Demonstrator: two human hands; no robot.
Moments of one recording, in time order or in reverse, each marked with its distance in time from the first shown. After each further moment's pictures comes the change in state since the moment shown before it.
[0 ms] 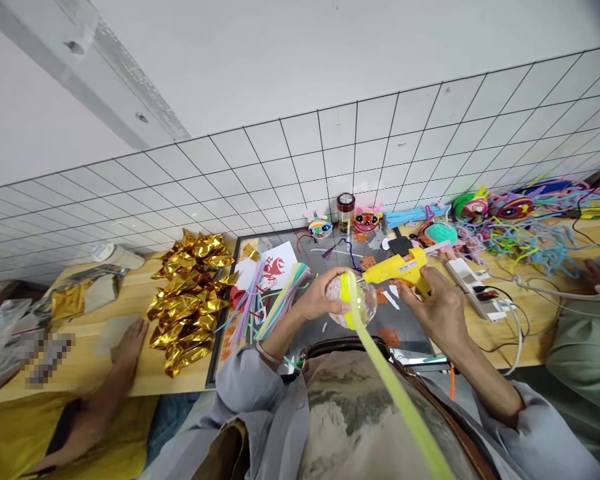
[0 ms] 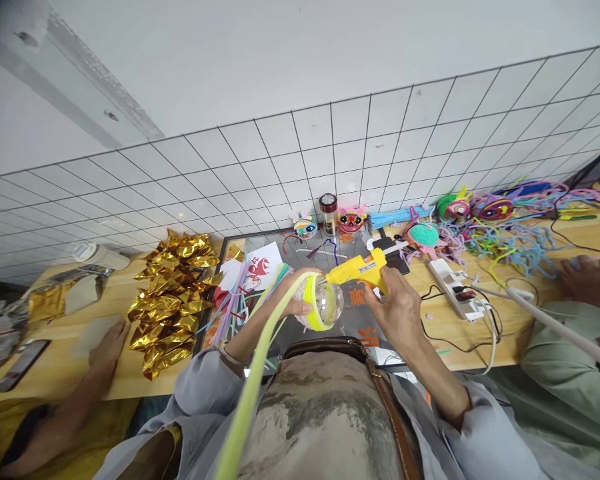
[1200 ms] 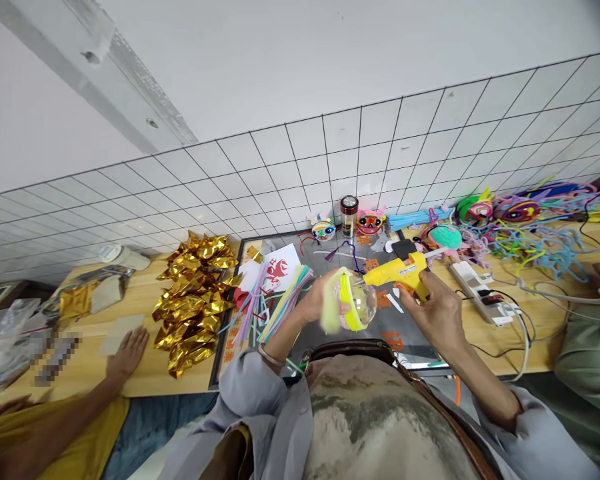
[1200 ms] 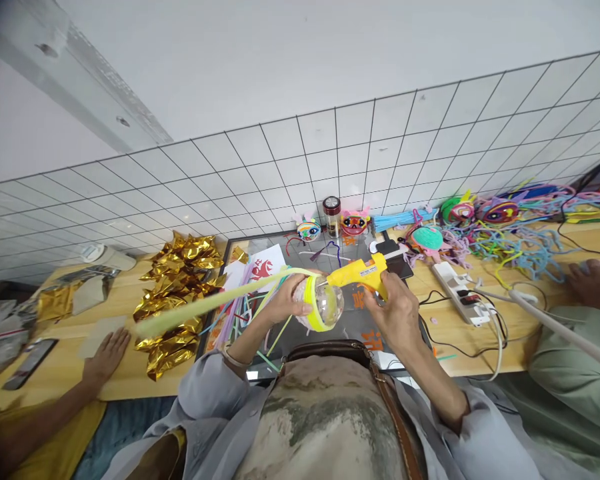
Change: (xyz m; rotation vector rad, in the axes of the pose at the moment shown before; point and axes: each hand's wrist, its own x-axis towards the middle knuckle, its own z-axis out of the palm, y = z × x) left_hand -0.005 -0.001 -0.004 -0.007 0.052 -0.035; right_hand -0.005 -0.004 0.008 0.027 -0.033 0.108
